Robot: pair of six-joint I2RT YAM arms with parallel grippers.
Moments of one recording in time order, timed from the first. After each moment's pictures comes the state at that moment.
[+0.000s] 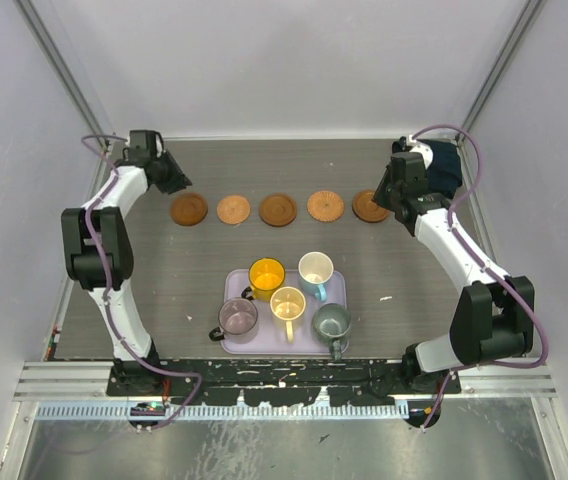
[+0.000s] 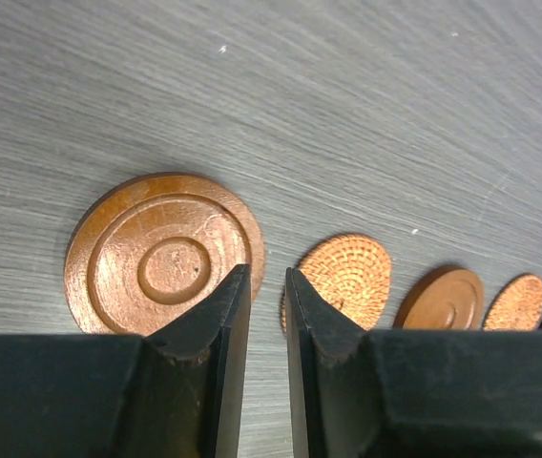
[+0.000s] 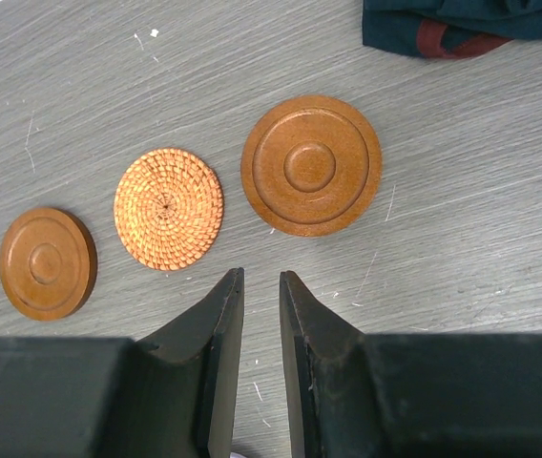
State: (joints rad) left arm 0.02 2.01 1.56 -0.41 0.19 -0.58; right arm 0.17 1.43 1.10 -0.30 0.19 0.48
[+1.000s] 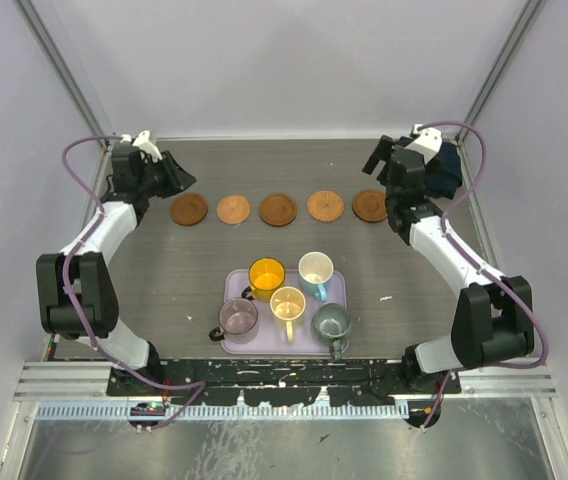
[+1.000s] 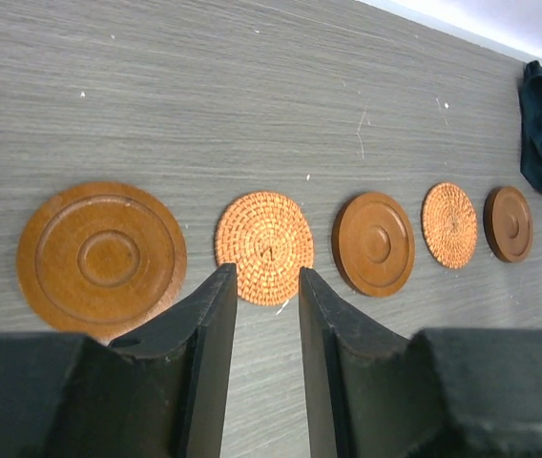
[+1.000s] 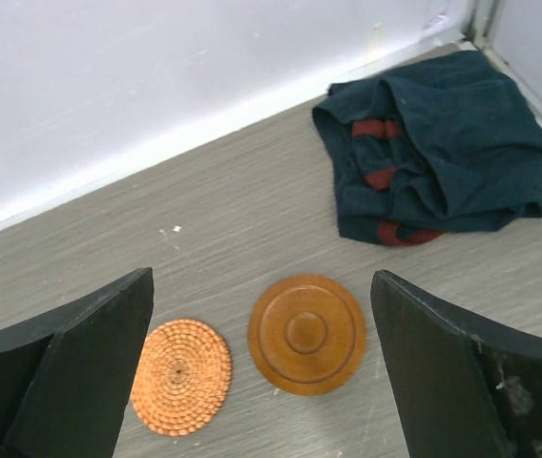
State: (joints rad) left arm 0.03 1.63 1.17 -0.02 0.40 -0.40; right arm 0.21 1.41 1.01 0.17 0.43 0.37
